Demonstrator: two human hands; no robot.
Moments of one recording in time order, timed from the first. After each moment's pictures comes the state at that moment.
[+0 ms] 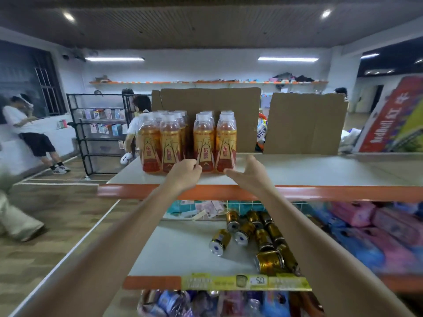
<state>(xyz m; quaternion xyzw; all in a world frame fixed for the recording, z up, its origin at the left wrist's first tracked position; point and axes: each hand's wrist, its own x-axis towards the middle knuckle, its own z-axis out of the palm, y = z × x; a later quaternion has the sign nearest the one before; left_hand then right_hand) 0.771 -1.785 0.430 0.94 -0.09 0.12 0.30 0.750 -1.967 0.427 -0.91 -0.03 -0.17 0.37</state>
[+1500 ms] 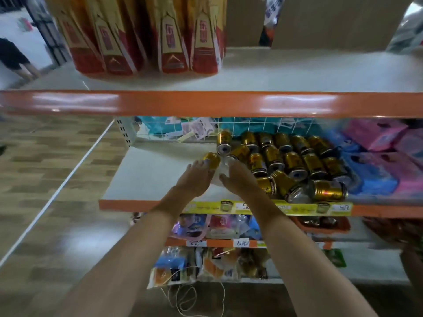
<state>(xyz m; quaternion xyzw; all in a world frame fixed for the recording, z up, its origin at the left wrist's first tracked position) 0.837 -1.858 0.140 0.98 -0.14 -0.05 0.12 0.834 -2.013 0.132 -0.97 -0.04 0.01 0.24</state>
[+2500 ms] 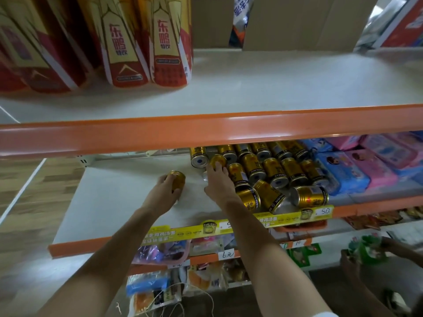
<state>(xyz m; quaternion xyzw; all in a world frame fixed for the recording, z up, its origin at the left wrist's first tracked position) 0.902 -1.828 0.094 0.96 -0.10 -0.09 0.24 0.901 -2.017 0.097 -0.98 0.04 0.06 0.19</state>
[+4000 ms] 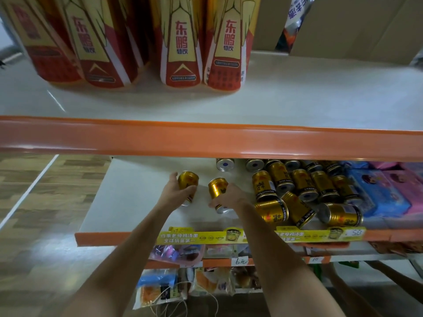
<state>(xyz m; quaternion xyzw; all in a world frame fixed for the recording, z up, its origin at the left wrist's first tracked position) 0.920 -1.796 0.082 0.85 0.09 -0.11 0.51 0.906 -1.982 0.100 -0.89 0.18 0.24 0.34</state>
